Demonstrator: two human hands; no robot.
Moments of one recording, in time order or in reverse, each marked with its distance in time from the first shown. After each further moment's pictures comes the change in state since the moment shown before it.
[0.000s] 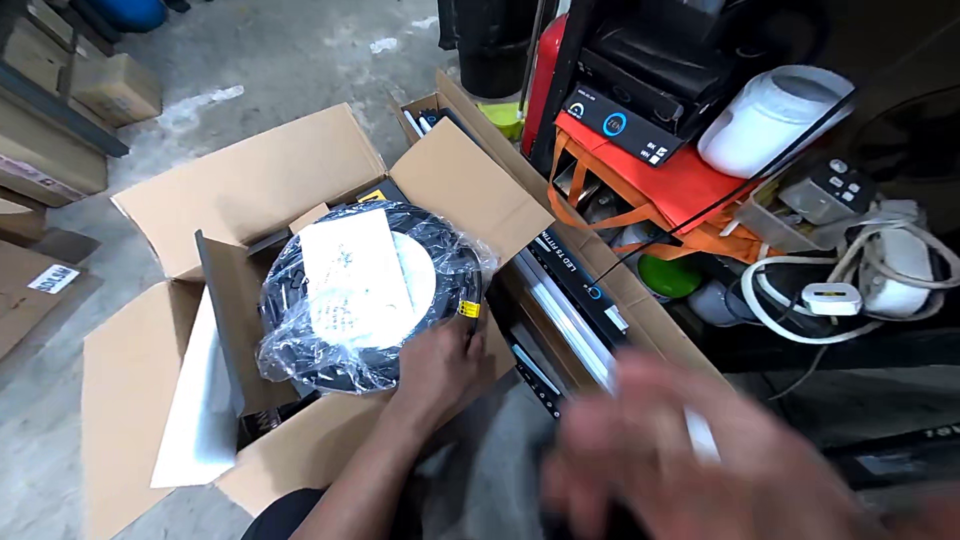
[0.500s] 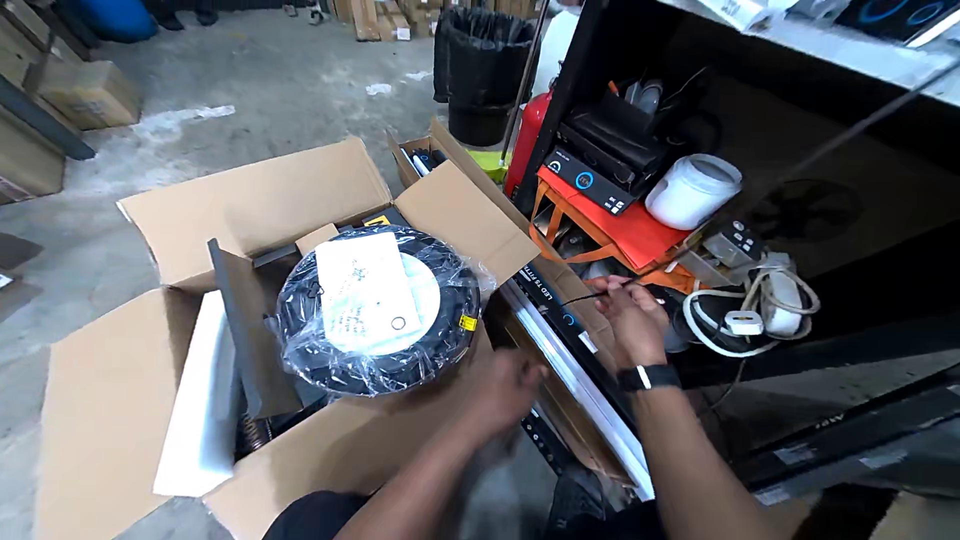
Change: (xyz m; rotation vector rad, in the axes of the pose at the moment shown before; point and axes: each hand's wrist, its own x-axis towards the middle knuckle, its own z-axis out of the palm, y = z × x) left_hand -0.017 0.037 0.018 -0.402 -0.225 0.299; right_hand 0.086 0.050 -0.181 -0.636 0.870 -0.154
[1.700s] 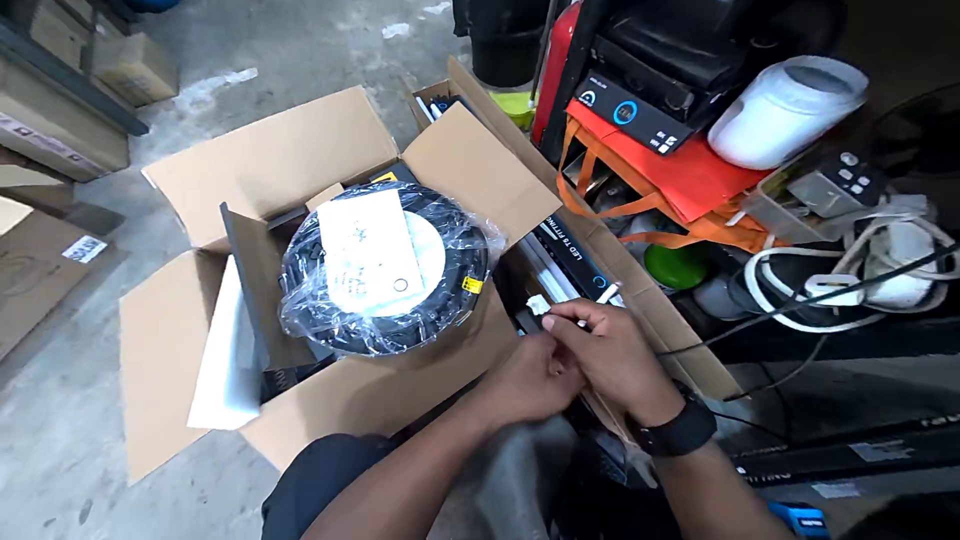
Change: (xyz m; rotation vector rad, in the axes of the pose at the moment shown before) left_hand 0.003 0.009 0.039 -0.328 0.003 0.140; right_hand -0.089 -0.027 0.011 -0.461 -0.670 -0.012
